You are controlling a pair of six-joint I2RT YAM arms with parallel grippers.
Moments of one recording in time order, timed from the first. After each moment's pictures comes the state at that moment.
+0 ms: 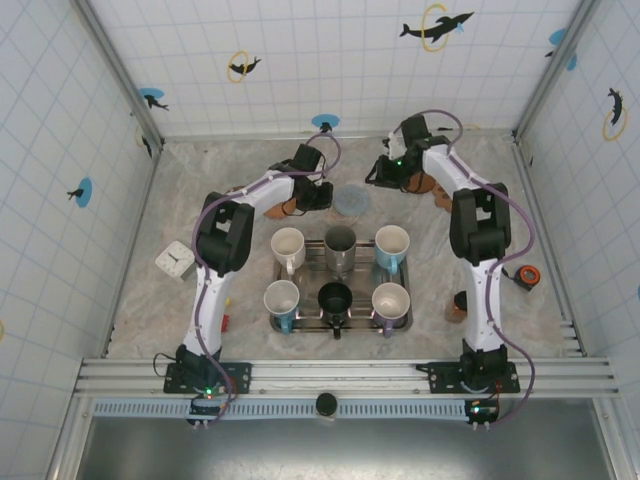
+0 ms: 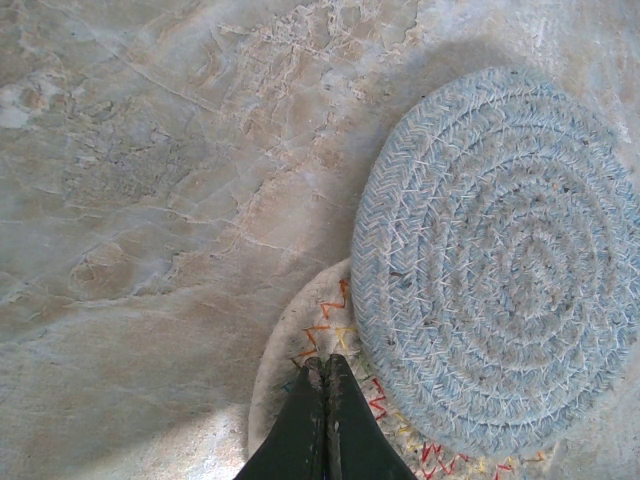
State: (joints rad) left arm -0.49 2.33 1.81 -0.57 0.30 -0.39; right arm 0.24 2.30 1.93 -0.74 -0.59 0.28
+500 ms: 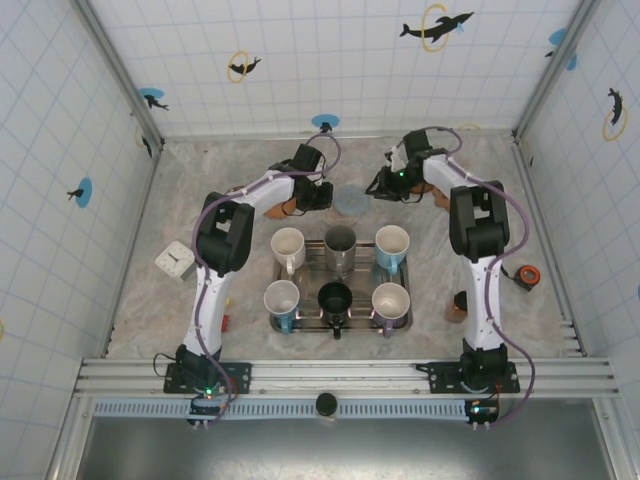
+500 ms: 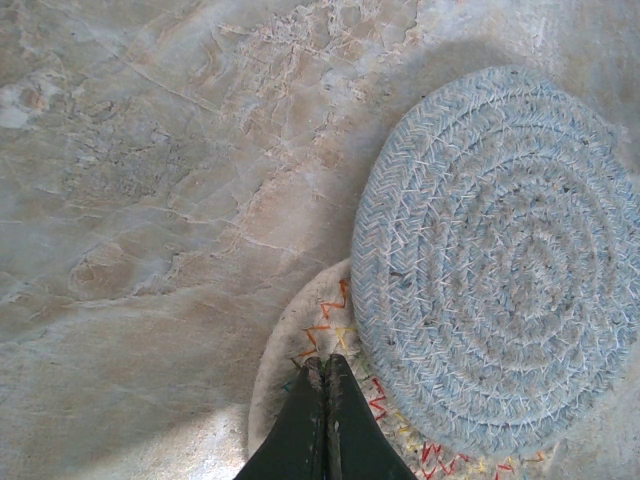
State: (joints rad) left arm -0.49 2.33 1.81 -0.57 0.30 -0.39; right arm 0.22 2.35 1.84 -0.65 -0.68 0.33
